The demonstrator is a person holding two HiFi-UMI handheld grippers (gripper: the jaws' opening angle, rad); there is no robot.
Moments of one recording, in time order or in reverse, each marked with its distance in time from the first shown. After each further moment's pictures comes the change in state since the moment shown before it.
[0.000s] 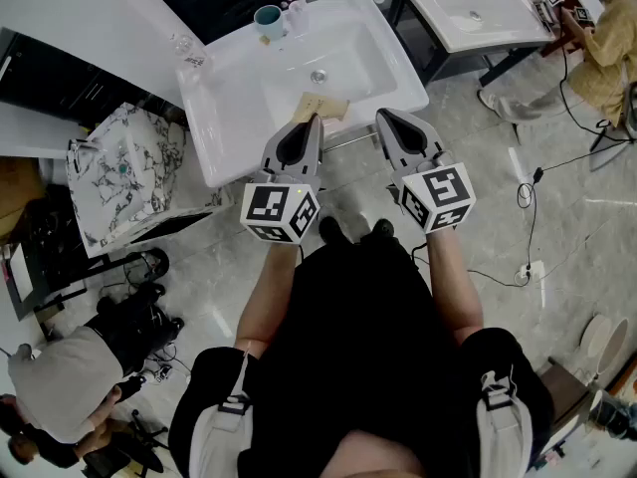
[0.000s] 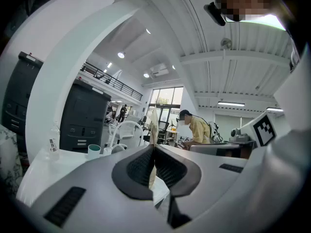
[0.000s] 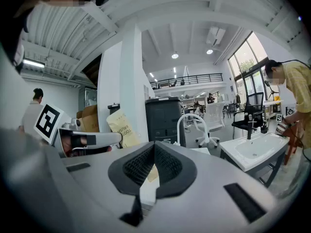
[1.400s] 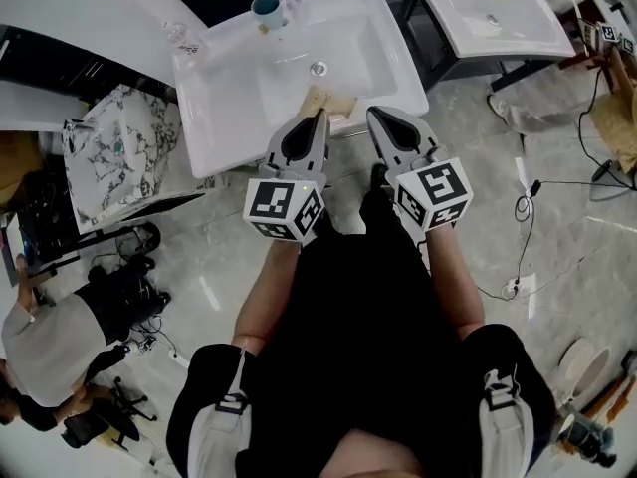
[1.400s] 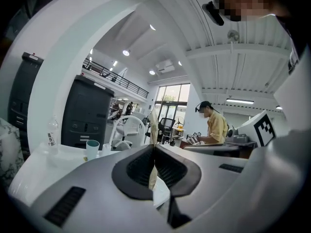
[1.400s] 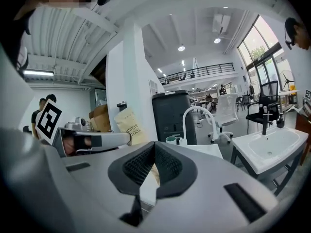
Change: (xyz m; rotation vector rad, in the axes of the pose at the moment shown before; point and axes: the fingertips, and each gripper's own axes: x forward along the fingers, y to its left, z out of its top) left arm 0.055 -0.023 -0.013 -0.024 0.023 0.103; right arm 0.022 -0.041 -0.007 0.008 0.056 0.185
